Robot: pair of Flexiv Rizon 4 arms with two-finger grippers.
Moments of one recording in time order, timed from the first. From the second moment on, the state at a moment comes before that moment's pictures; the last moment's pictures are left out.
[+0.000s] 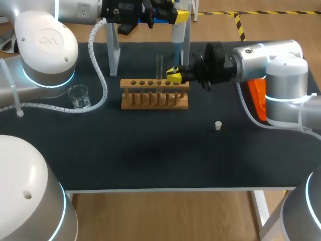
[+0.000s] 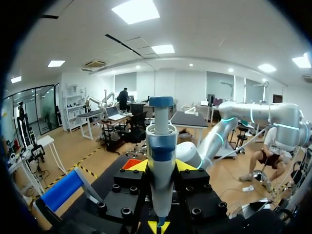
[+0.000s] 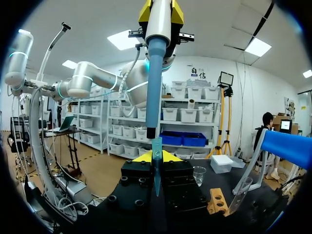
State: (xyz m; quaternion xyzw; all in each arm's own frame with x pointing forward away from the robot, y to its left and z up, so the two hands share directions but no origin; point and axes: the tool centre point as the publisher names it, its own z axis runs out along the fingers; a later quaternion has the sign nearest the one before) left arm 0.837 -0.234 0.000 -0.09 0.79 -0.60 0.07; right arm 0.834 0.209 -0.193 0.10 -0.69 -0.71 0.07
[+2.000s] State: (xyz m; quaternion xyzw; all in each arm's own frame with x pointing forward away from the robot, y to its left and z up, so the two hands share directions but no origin) left arm 0.837 -0.234 -0.003 -0.10 0.79 -0.60 0.06; right arm 0.837 0.211 -0.191 0.10 -0.69 -0.72 0.07
